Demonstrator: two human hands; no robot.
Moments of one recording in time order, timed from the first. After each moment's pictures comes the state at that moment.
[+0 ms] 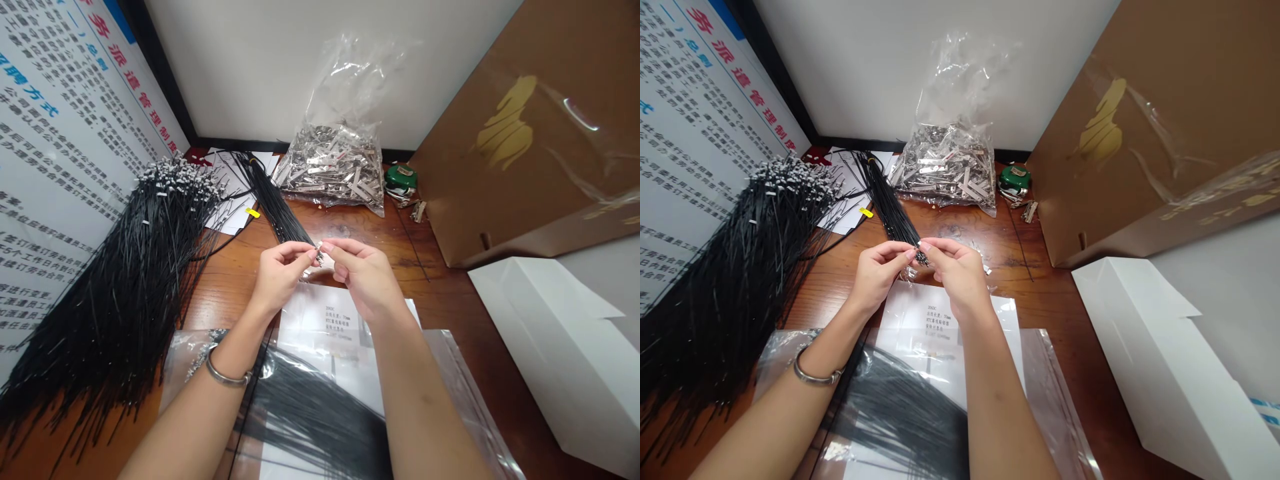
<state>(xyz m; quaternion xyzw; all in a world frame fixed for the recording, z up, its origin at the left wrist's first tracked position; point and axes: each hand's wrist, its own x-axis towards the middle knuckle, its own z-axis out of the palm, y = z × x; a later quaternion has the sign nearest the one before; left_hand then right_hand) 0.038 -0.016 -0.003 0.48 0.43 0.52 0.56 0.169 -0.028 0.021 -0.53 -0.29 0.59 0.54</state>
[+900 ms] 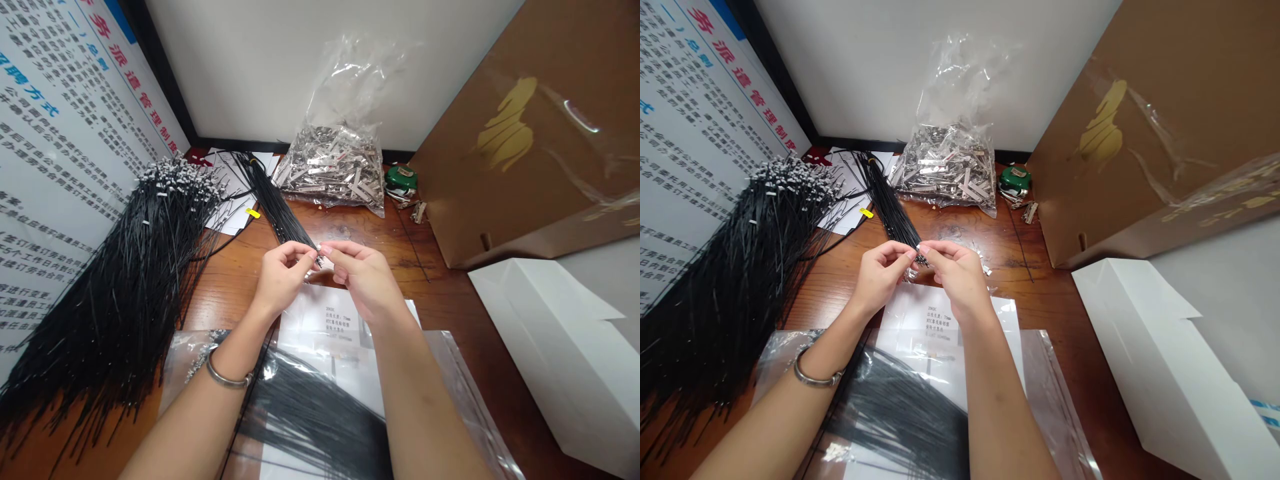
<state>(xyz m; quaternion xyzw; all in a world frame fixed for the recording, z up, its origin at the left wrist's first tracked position) 0.039 -0.019 -0.001 0.52 0.45 0.50 0.52 0.169 -0.029 0.021 -0.54 -0.30 0.59 0.52</state>
